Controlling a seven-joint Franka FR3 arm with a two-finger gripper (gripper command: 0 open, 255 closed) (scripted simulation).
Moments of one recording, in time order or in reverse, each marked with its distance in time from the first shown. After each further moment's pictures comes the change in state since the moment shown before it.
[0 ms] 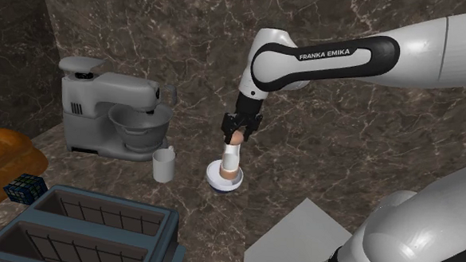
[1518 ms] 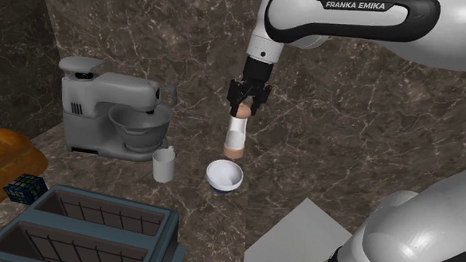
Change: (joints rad) arm -0.006 -0.025 -0.013 0.238 -0.014 -0.262 0.029
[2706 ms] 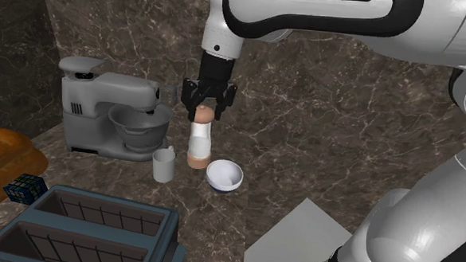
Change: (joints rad) arm 0.091 0.155 0.164 0.174 -0.010 0.016 0.263
